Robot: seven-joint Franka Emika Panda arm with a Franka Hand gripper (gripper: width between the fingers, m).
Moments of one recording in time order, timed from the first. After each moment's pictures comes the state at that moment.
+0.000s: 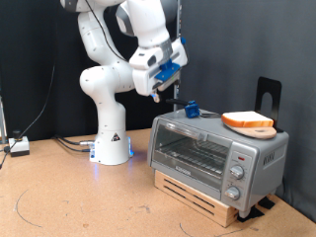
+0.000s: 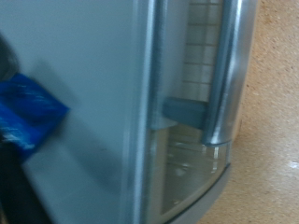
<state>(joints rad) 0.32 -0.61 -0.25 -2.59 0.22 1.91 0.40</state>
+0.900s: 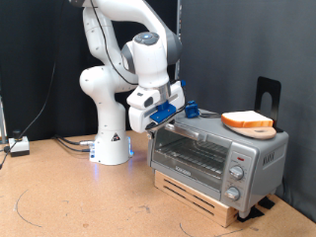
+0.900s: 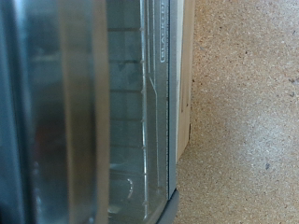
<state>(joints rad) 0.31 -0.45 -0.26 -2.72 0.18 2.19 0.39</state>
